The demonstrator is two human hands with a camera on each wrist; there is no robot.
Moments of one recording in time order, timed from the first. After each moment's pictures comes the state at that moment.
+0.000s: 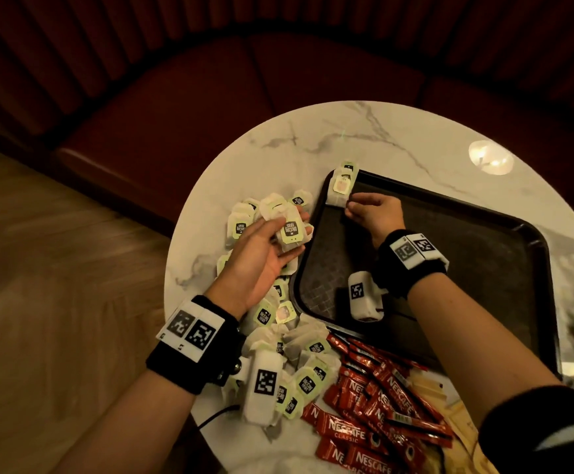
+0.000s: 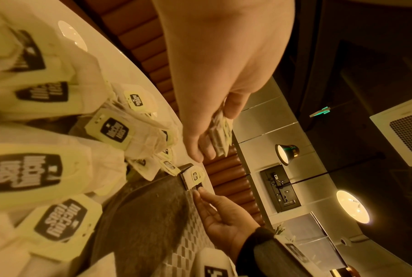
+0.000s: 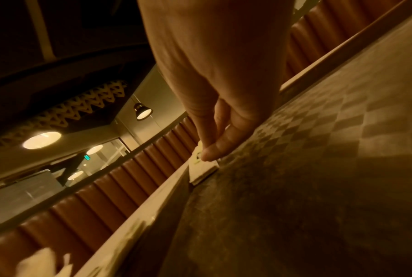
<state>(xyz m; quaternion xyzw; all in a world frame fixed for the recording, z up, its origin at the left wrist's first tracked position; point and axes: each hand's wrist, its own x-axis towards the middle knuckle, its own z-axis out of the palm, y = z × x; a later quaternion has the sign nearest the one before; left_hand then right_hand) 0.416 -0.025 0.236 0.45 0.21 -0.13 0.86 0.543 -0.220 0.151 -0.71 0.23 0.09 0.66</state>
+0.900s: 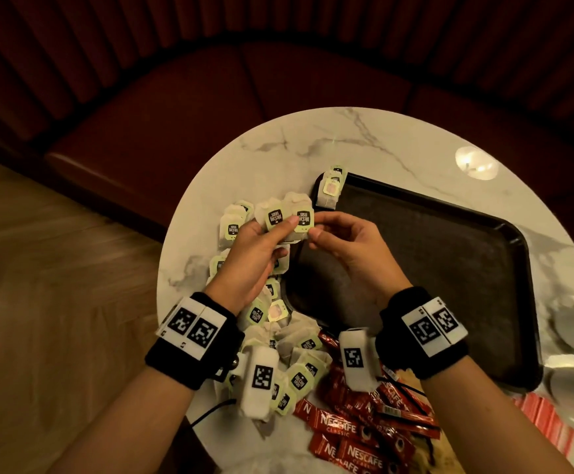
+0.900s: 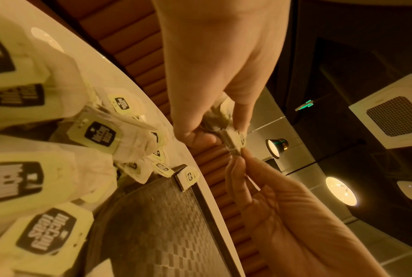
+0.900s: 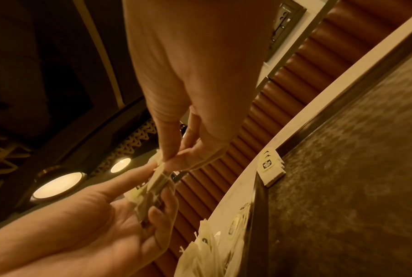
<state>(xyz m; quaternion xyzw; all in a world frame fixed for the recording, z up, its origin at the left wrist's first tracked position) 0.410 -0.033 0.241 0.54 0.15 -0.10 0.82 0.428 -0.191 0.241 -0.65 0.00 0.18 0.74</state>
